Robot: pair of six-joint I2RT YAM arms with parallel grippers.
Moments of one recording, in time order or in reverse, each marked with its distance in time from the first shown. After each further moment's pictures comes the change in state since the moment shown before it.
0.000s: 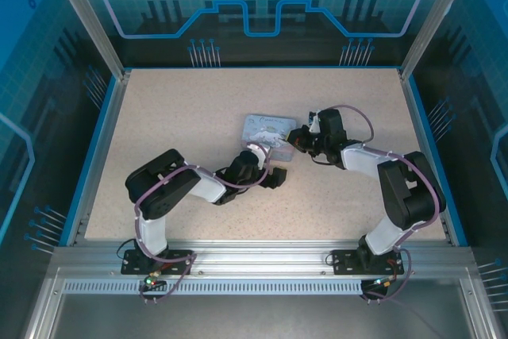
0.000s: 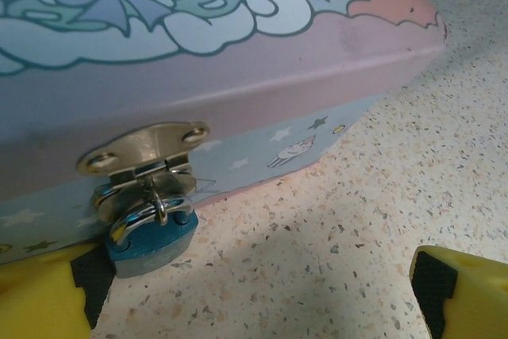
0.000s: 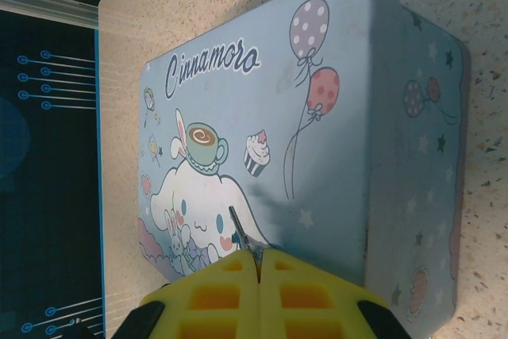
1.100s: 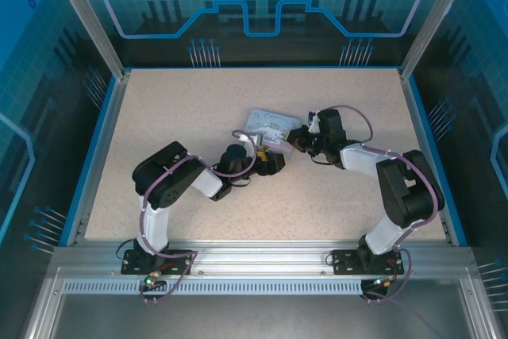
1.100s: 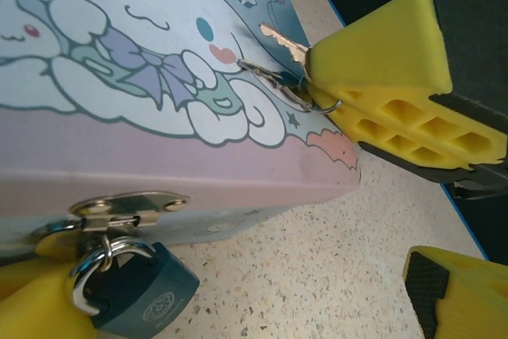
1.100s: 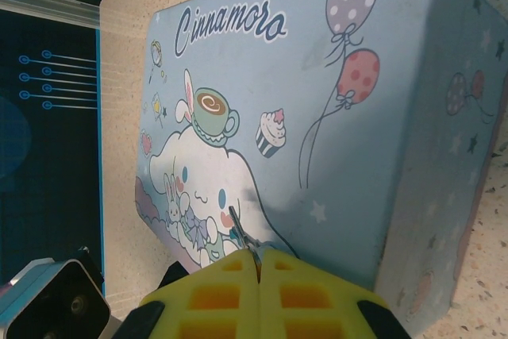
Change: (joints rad) left arm 0.107 0.095 -0.010 0.331 0.277 -0.357; right arm 0.000 0.016 0.000 0.019 -0.003 0.000
